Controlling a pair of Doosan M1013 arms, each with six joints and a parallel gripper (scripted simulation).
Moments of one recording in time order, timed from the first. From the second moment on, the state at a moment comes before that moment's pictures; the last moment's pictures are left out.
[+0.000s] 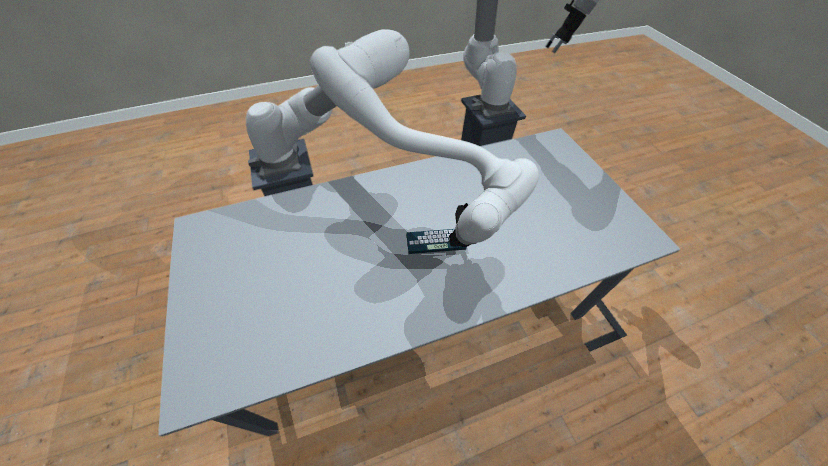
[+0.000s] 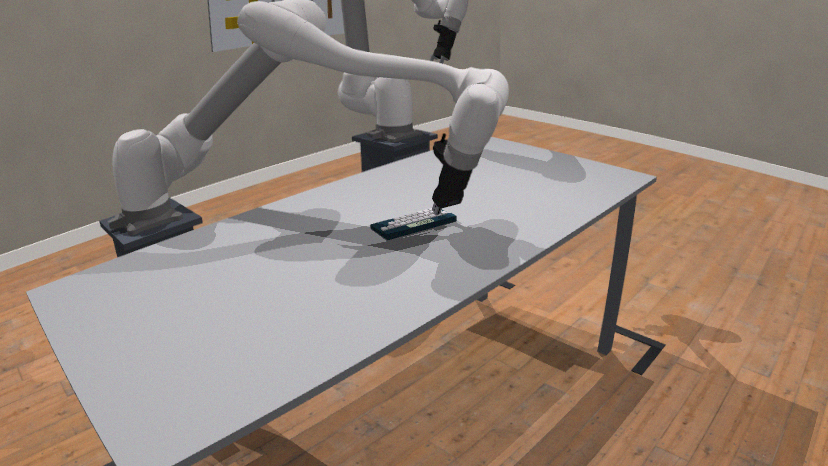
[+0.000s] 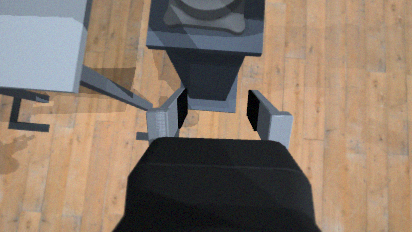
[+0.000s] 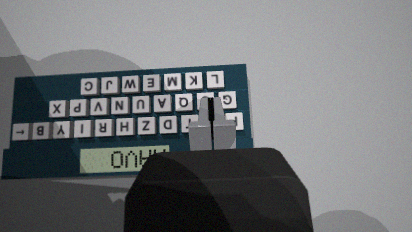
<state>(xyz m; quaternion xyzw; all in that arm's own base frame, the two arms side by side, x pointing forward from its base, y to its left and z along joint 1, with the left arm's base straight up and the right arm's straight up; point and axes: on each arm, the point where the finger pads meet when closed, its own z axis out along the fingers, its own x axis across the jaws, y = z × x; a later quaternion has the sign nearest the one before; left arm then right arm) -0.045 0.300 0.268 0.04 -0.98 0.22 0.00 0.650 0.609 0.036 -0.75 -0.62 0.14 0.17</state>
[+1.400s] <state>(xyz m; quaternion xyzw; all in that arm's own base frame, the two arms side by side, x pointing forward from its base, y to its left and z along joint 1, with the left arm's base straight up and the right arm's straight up) -0.045 0.300 0.268 0.04 -0.98 0.22 0.00 0.593 0.511 0.044 -0.75 -0.62 0.14 0.17</state>
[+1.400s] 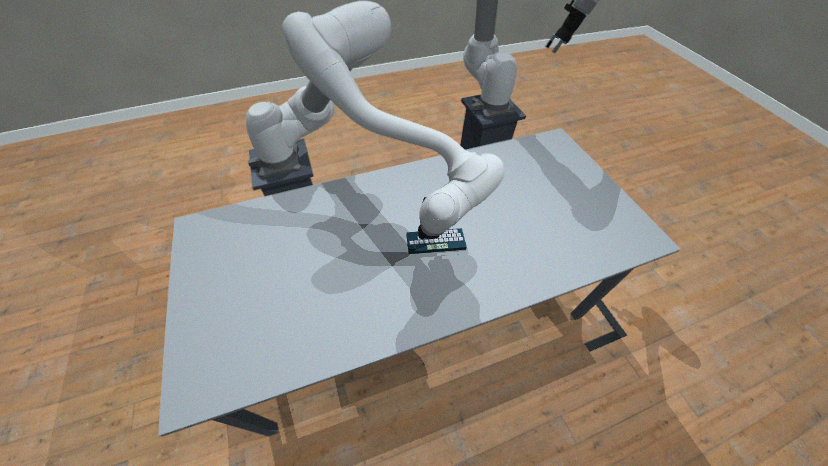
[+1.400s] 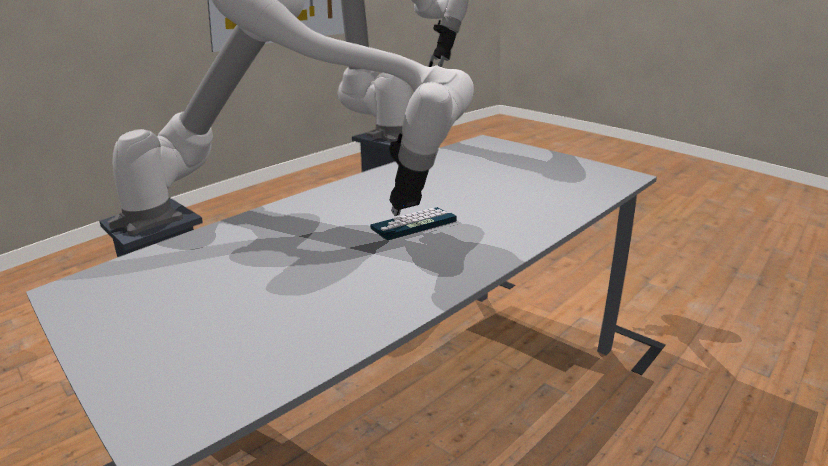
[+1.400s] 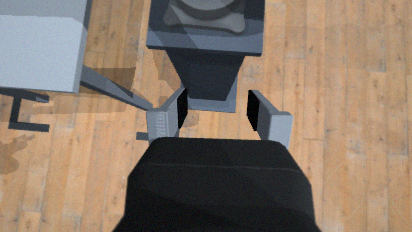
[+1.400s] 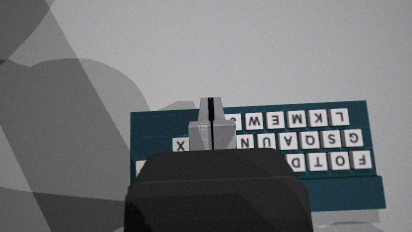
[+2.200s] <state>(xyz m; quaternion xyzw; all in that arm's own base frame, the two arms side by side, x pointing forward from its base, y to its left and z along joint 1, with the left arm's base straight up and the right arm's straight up) -0.045 0.300 0.268 0.04 -0.98 0.22 0.00 0.593 0.511 0.038 -0.75 -0.62 0.14 0.17</state>
